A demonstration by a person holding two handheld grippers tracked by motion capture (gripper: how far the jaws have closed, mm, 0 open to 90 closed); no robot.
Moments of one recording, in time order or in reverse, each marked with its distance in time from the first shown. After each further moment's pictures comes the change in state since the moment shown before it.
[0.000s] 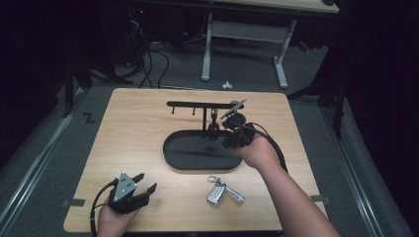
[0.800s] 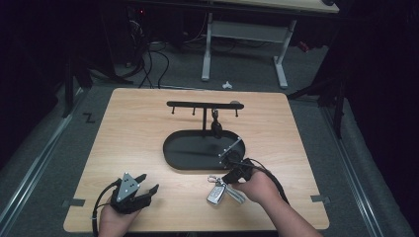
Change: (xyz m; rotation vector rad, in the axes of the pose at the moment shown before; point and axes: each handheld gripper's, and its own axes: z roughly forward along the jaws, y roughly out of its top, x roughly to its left) left arm -0.003 0.000 0.004 0.017 -0.017 0.015; right arm 0.032 -0.073 0.065 0.107 0.080 -0.076
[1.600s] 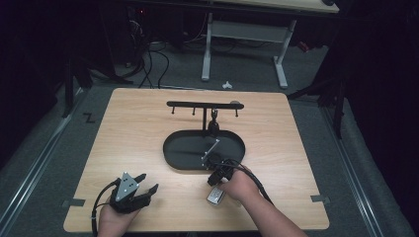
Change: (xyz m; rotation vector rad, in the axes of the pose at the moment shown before) left arm 0.002 0.000 -0.001 -0.008 -0.005 0.000; right arm 0.022 0.031 0.042 0.075 -0.021 -0.037
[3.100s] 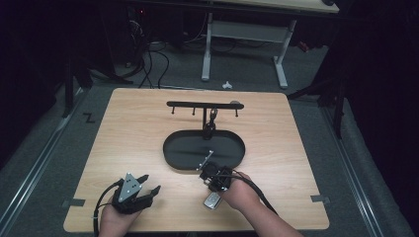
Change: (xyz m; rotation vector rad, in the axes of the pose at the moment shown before) left arm -0.004 0.000 0.003 0.011 -0.017 0.023; right arm 0.029 -0.015 -0.008 -0.054 -0.062 -0.194
